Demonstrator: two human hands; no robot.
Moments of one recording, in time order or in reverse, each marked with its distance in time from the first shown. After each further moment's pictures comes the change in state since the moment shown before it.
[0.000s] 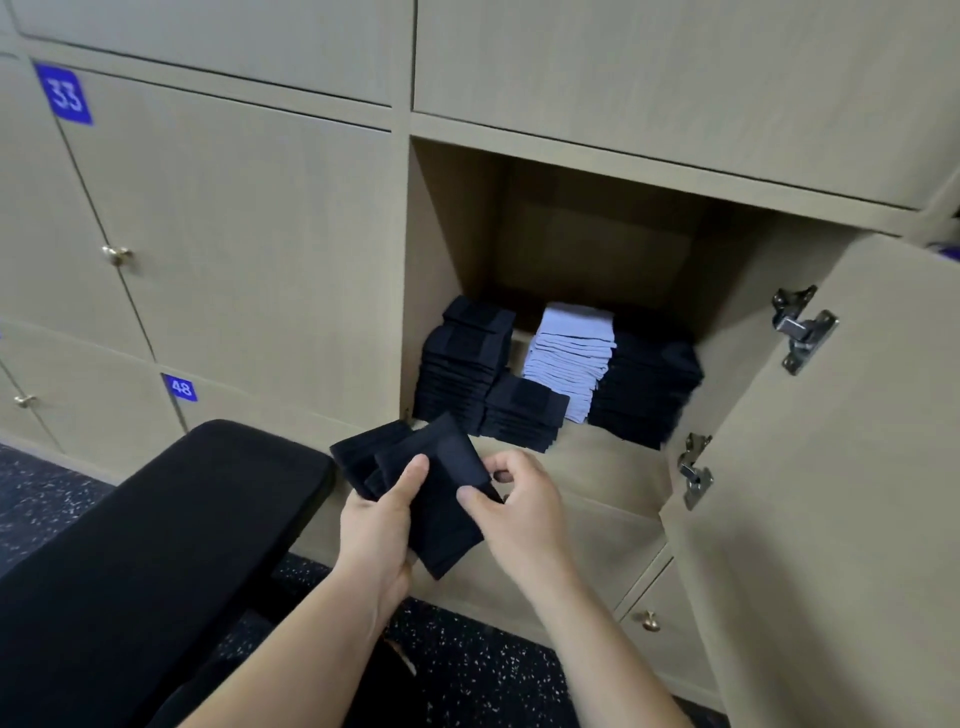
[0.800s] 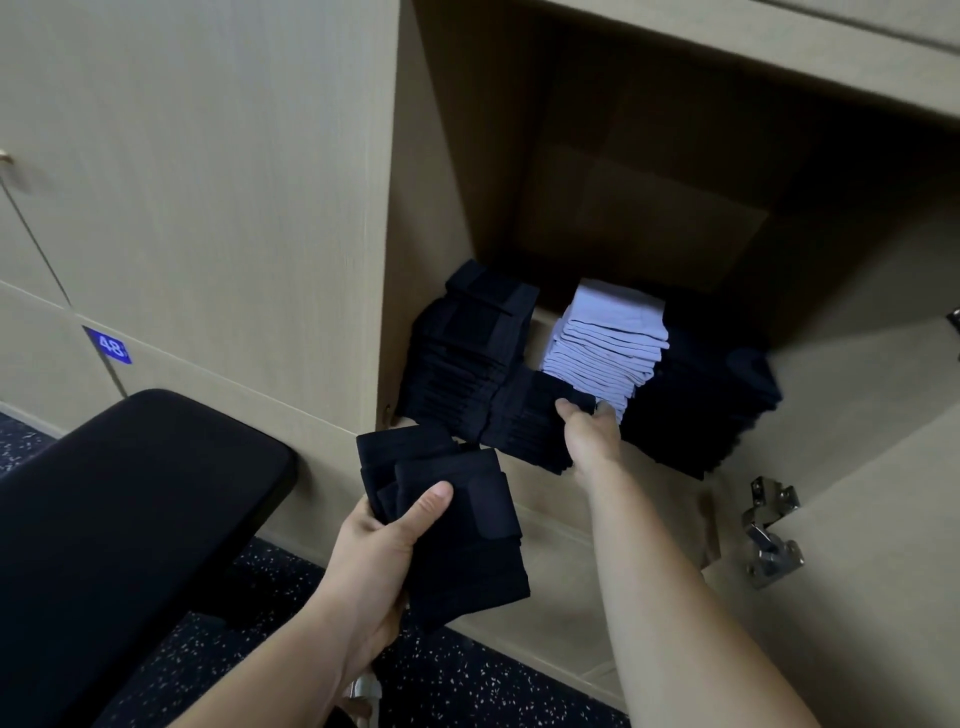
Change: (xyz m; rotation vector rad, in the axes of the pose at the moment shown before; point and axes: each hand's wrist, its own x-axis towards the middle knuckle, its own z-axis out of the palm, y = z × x) left_hand 0.075 -0.027 0.014 0.076 -0.163 -0.127; right_hand 0.206 0.100 0.005 0.354 0.123 0.511
